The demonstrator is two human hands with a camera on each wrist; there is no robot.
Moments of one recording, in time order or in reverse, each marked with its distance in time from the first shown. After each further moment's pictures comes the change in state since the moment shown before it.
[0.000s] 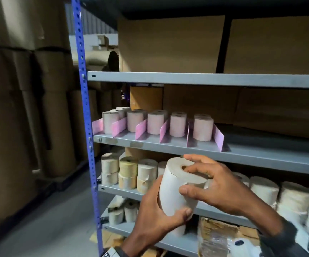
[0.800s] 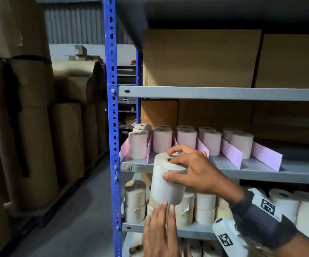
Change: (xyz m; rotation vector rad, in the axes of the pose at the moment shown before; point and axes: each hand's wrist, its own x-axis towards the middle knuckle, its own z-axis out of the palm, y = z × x) left_hand 0.030 -0.097 -0.192 1.031 0.217 0.256; right_hand 0.248 -0.086 0.152 -0.244 0.131 -0.034
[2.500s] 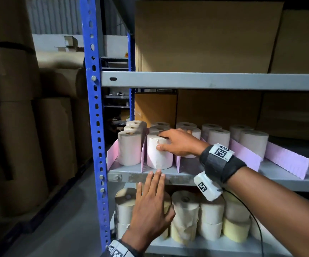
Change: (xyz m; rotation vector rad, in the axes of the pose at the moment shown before) left_hand 0.127 -0.086 0.095 0.034 -0.573 0.077; right_hand 0.158 0.093 0.027 -0.312 -0.205 0.227
